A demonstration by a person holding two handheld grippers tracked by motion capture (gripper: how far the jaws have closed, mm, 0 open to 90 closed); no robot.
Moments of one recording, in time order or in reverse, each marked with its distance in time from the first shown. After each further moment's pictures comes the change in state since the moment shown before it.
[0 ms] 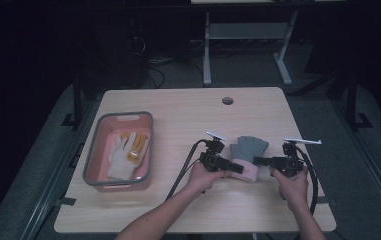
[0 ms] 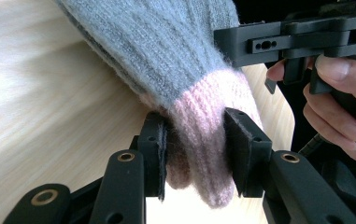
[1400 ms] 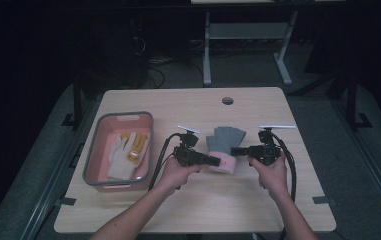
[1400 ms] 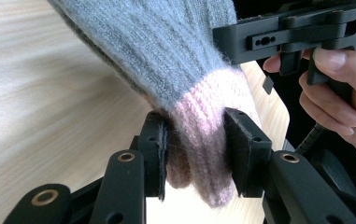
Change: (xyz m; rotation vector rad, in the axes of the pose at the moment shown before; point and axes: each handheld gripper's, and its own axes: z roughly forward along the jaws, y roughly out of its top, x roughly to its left) left arm 0.012 -0.008 -0.077 -0.068 0.036 0.001; right arm 0.065 0.023 0.031 0.062 0.084 -0.116
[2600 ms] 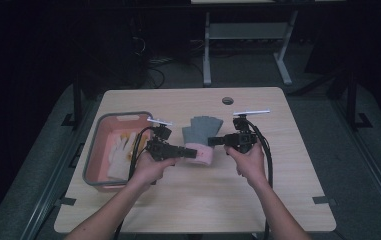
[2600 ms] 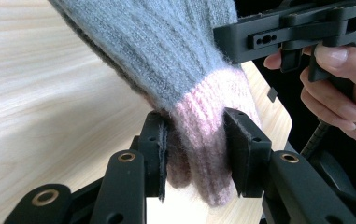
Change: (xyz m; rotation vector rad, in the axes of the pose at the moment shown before) left arm 0.014 -0.002 -0.074 -0.071 0.052 0.012; right arm 0.062 0.030 0.035 0.040 0.038 -0.097
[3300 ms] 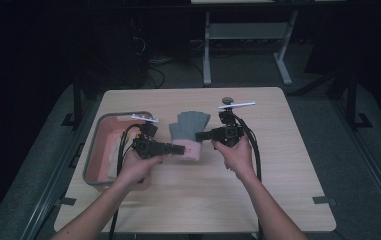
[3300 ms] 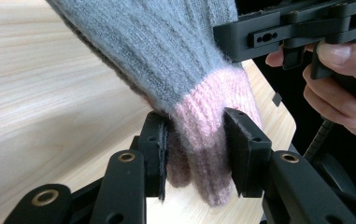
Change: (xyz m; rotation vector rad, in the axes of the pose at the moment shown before) left arm 0.007 -0.001 -0.034 -0.034 0.036 -0.010; right arm 0.030 0.018 0.019 0.027 0.013 -0.053
